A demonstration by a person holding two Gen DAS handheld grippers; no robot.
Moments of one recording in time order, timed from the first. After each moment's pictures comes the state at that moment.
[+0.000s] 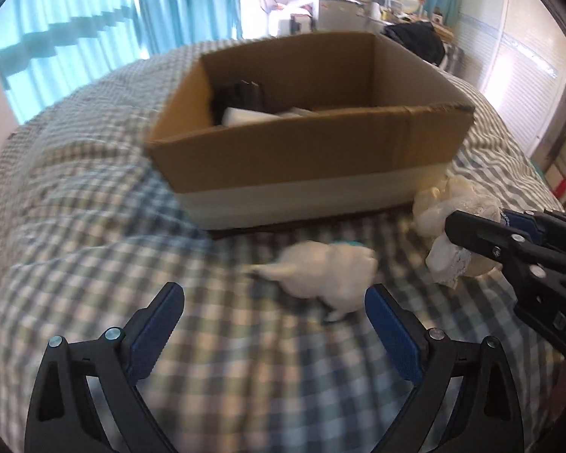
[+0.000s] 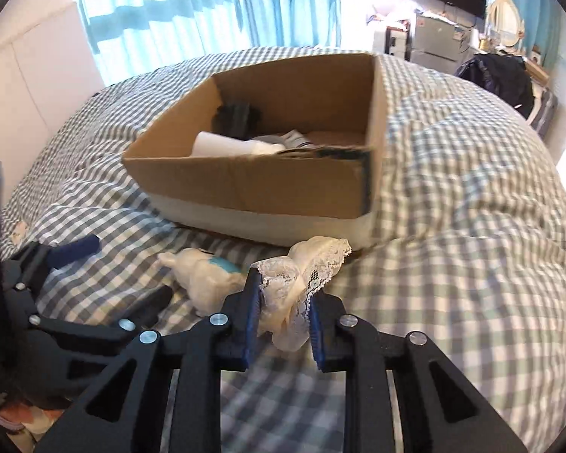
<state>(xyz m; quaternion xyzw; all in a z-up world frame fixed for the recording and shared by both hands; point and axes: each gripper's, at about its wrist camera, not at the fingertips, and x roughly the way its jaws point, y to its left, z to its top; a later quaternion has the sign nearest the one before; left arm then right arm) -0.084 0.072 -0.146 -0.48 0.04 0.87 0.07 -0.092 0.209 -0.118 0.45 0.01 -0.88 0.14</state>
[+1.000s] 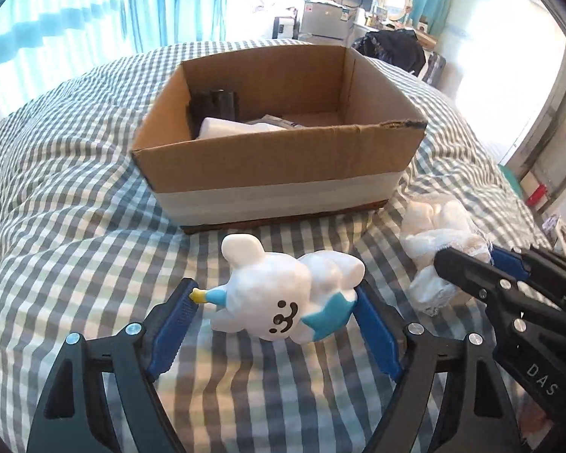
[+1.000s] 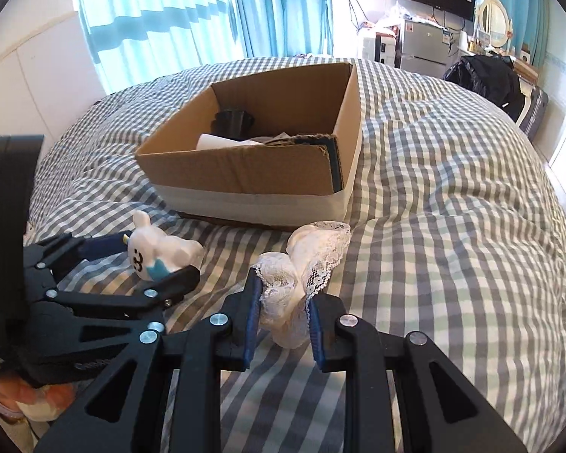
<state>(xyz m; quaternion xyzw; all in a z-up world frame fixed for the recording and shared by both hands) -0.056 0.063 -0.107 -0.48 0.00 0.87 0.10 -0.060 0.209 -0.104 0.44 0.01 -0.89 0.13</state>
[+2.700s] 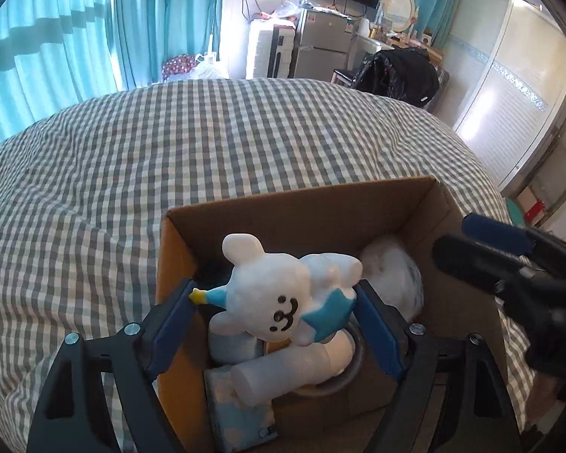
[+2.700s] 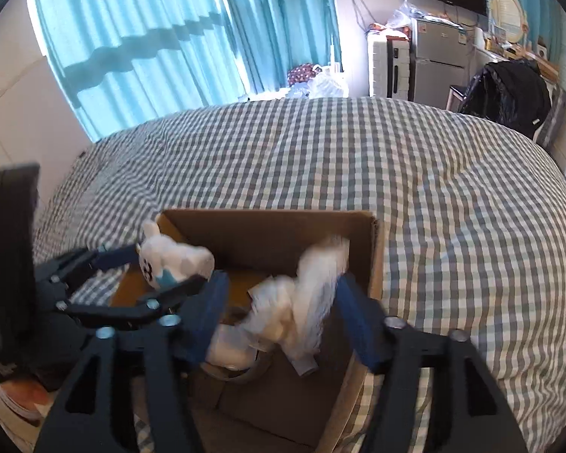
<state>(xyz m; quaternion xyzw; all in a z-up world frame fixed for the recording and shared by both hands) -0.281 0.057 -0.087 -0.47 0.00 0.87 0.12 -0.282 0.206 -0.061 0.43 -0.04 -0.89 0.15</state>
